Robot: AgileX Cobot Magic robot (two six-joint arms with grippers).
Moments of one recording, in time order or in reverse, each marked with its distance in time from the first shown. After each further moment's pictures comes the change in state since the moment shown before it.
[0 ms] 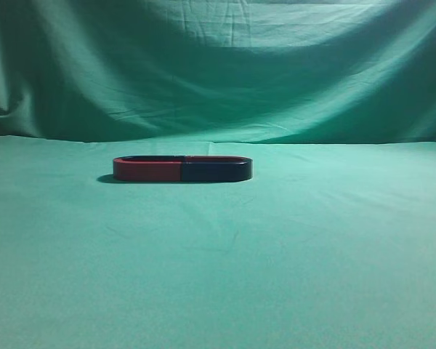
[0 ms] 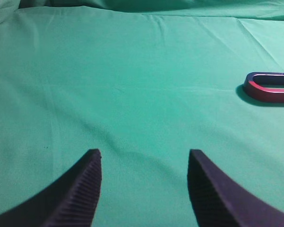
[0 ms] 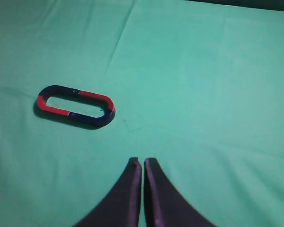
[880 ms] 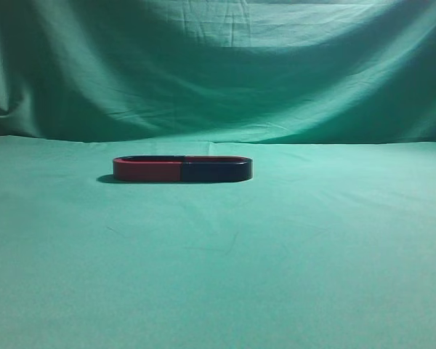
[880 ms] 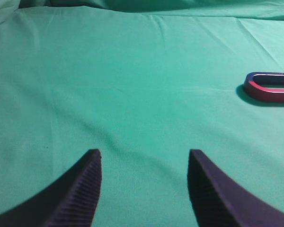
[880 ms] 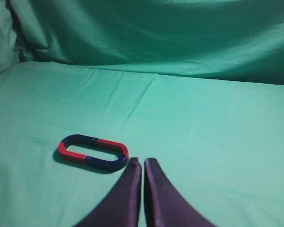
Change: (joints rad) left arm 0.000 0.000 0.000 0.000 0.000 0.000; right arm 0.000 -0.415 0.536 -0.015 -0.536 -0.007
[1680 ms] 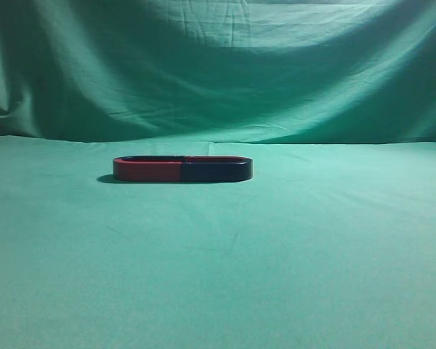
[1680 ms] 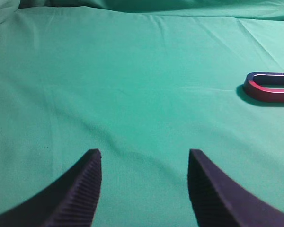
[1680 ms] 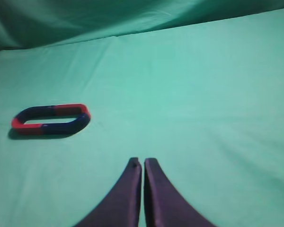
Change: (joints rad) left arm 0.000 0.000 0.000 0.000 0.000 0.000; right arm -0.138 -0.104 0.342 0.034 -0.180 0.110
